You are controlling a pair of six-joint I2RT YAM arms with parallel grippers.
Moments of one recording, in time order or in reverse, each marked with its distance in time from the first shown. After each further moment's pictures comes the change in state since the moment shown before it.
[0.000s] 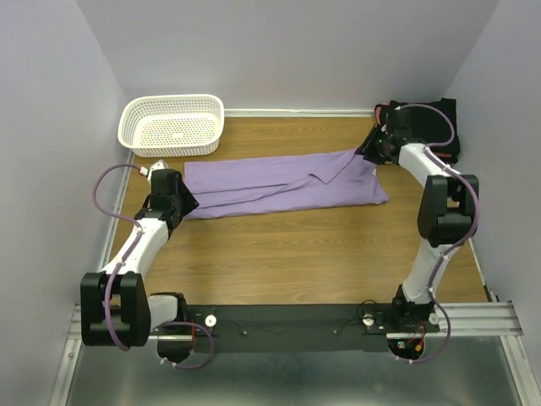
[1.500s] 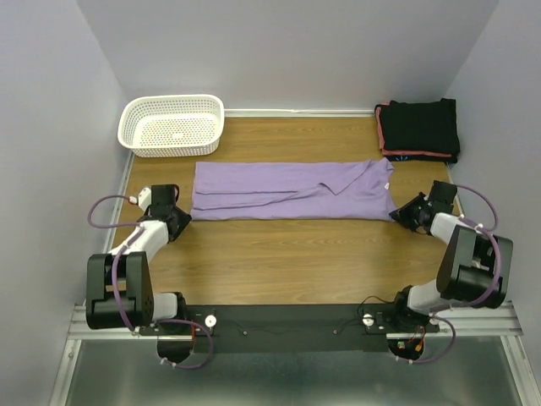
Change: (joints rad) left arm 0.066 0.143 -0.101 0.023 -0.069 -0.294; right arm -0.349 -0.521 -0.902 0.265 -0.137 0.114
